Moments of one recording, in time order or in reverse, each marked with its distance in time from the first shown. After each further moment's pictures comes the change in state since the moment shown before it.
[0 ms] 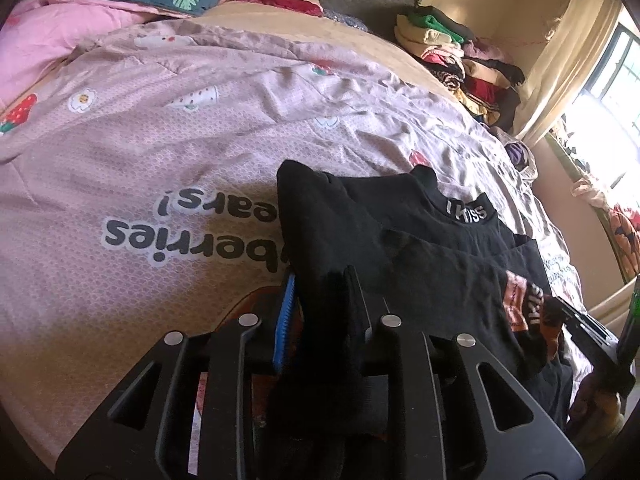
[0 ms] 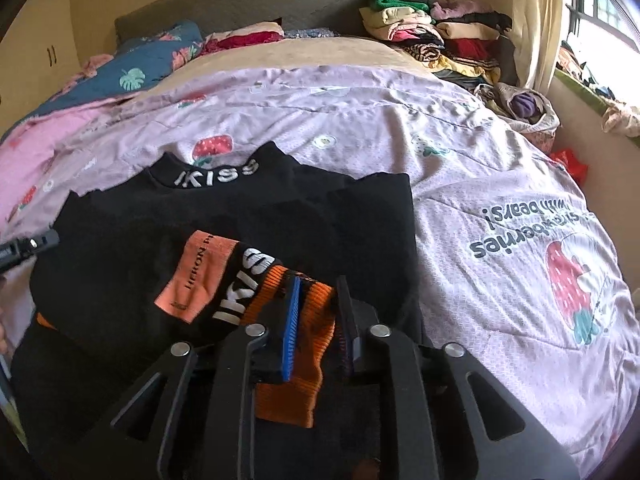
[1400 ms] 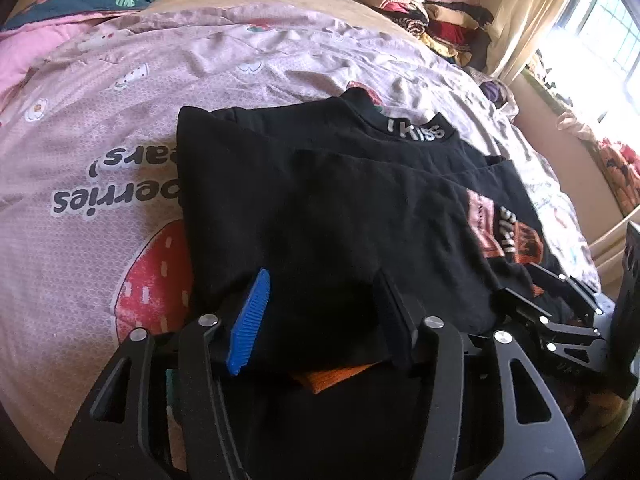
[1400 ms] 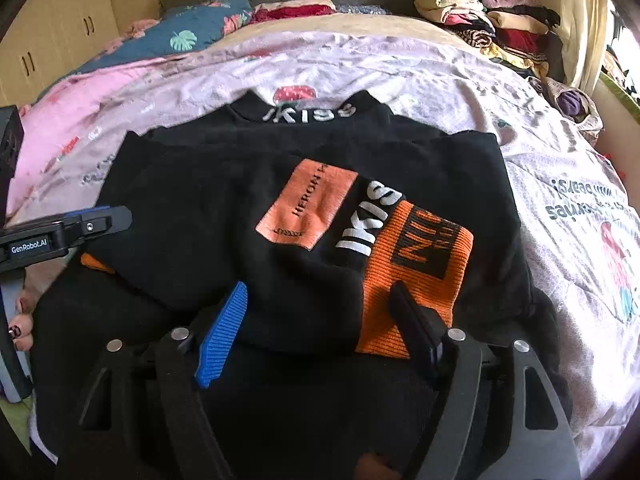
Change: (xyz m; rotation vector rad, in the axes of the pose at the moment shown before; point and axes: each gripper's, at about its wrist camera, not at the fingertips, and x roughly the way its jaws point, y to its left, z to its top) left arm 0.008 -0.049 -0.035 0.154 0.143 -0.047; right arm -0.004 0.054 -0.030 -0.073 0.083 0.161
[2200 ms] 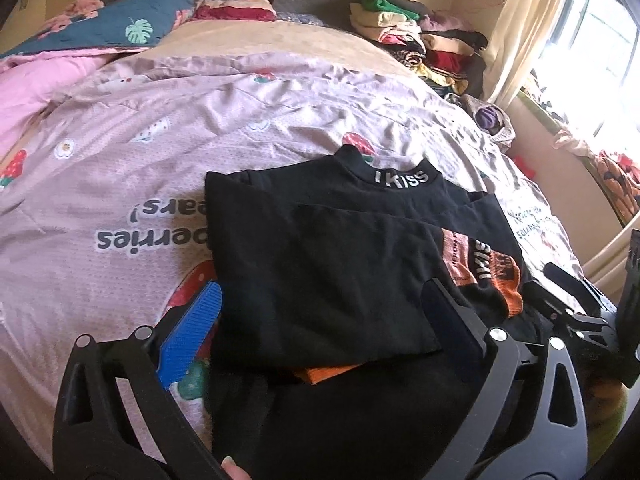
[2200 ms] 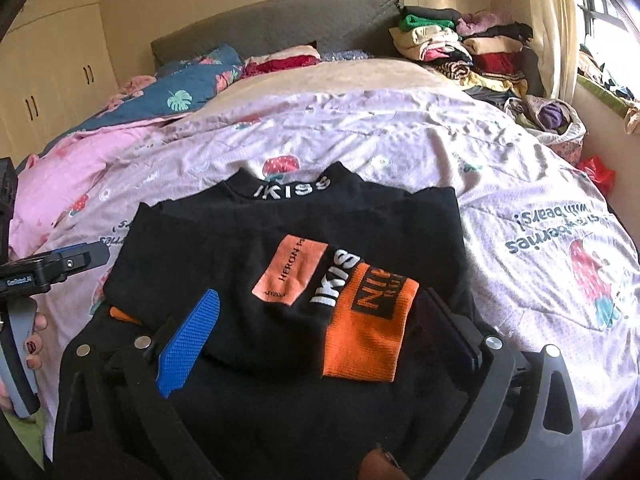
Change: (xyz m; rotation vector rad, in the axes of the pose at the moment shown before) left arm -0.046 -0.011 0.013 0.017 -0.117 0.044; right arm -0.051 -0.019 0.013 0.066 -0.183 0.001
